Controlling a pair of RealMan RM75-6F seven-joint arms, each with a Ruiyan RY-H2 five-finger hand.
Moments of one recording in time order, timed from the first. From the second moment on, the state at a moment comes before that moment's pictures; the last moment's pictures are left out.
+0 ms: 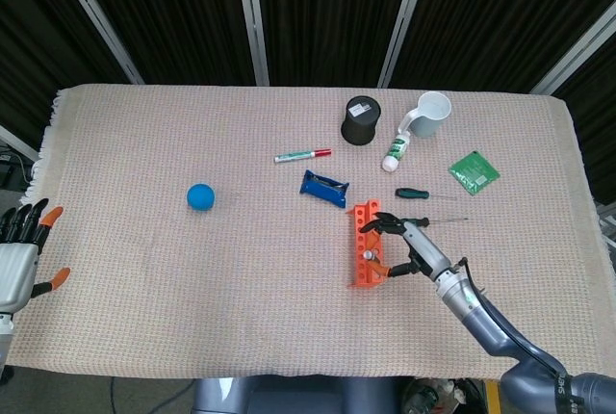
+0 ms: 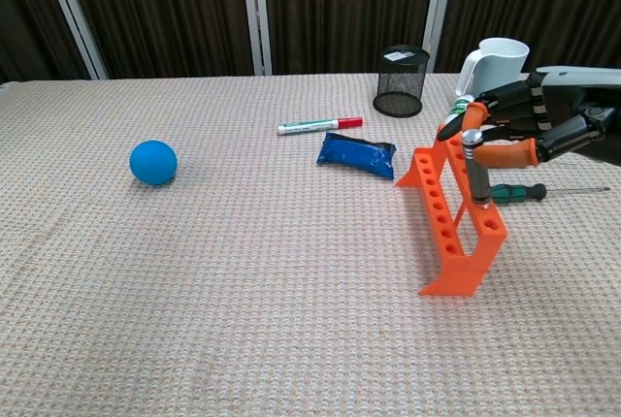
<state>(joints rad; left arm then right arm) -0.16 -1.12 -0.07 -1.63 1.41 1.42 0.21 0.58 -1.23 0.15 -1.74 -1.34 0.86 0.77</state>
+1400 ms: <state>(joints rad) -0.14 -1.11 -0.07 -1.67 1.42 1.46 0.24 0.52 -1.12 0.14 -1.69 -1.44 1.01 0.78</state>
